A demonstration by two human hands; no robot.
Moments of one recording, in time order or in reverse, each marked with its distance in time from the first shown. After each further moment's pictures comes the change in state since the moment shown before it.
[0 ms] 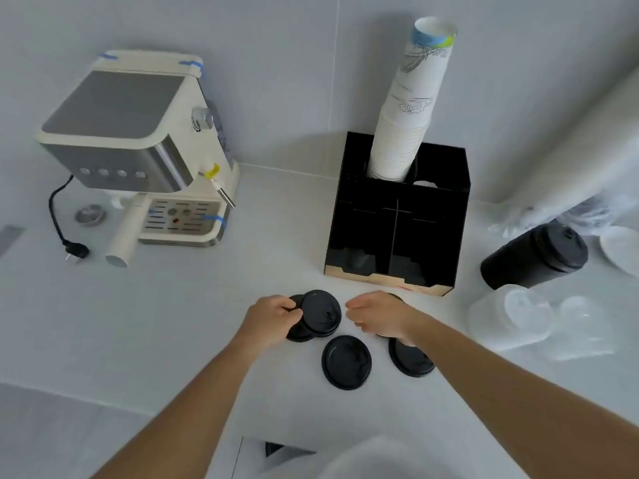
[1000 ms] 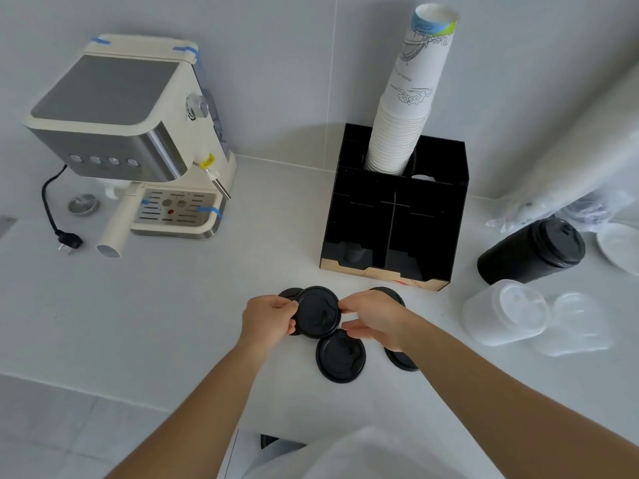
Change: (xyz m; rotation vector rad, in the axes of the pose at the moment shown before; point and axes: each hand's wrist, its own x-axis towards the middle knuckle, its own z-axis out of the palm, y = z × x) left_hand -0.007 0.003 0.023 -0.383 0.204 -0.154; right_hand -0.005 0.000 0.012 0.400 0.016 0.129
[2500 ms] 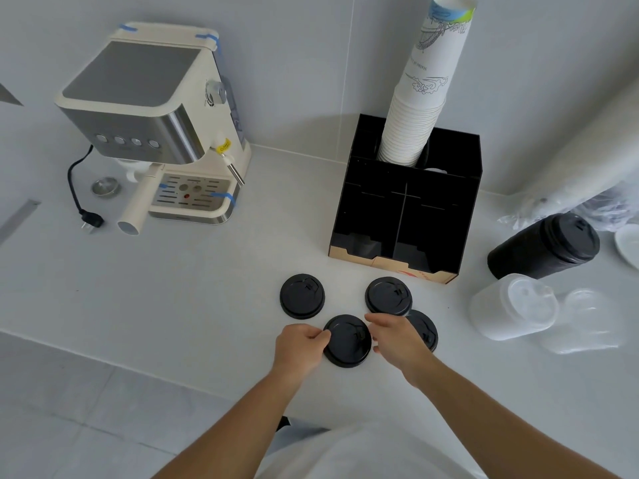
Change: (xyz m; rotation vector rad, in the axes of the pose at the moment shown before) left_hand -0.051 -0.050 0.036 0.220 -0.096 0.023; right_hand -0.010 0.074 -0.004 -0.175 0.196 -0.108
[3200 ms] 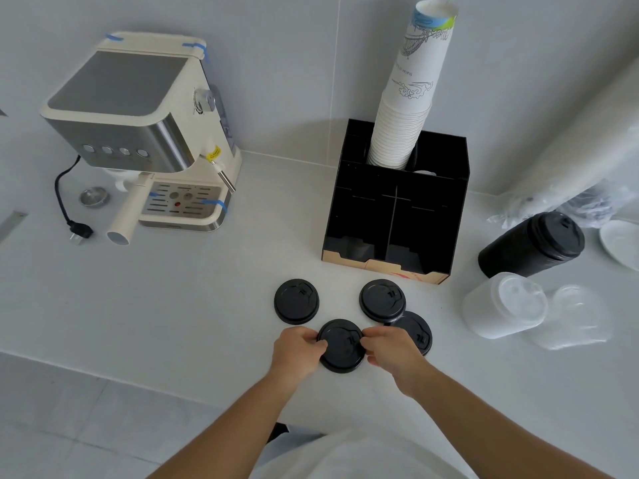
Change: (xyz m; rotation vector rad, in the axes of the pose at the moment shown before) left_hand 0.001 0.006 0.001 0.057 -0.048 -0.006; right_hand -0.003 0.010 0.002 0.159 0.033 0.113
